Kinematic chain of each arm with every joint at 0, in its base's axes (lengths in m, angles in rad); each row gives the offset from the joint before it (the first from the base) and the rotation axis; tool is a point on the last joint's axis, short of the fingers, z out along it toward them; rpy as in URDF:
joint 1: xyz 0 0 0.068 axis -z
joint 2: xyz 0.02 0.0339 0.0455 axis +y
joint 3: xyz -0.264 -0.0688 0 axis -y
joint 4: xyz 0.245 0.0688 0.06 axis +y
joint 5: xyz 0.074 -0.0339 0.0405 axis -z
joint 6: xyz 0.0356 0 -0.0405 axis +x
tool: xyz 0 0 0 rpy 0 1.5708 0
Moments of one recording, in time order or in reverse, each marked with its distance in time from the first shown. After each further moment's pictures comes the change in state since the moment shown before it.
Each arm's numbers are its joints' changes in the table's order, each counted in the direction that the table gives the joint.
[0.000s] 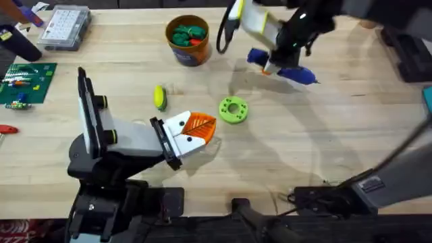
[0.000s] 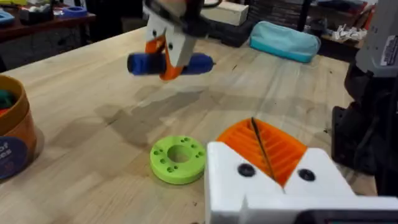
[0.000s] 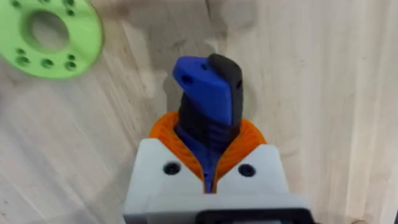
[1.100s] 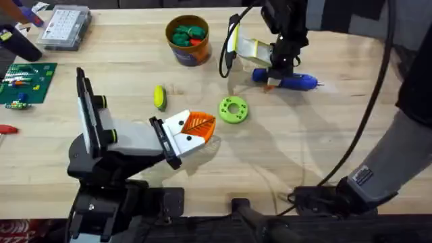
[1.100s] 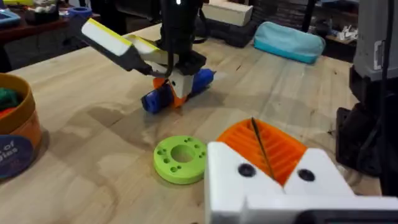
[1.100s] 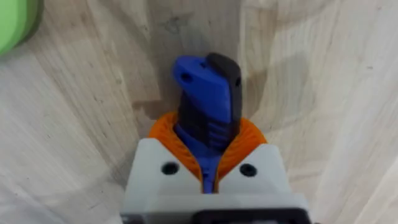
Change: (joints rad) left arm 0.000 0.000 0.000 -0.001 -0.019 0.000; right arm 0.034 0.225 0.004 -0.033 0.116 -0.124
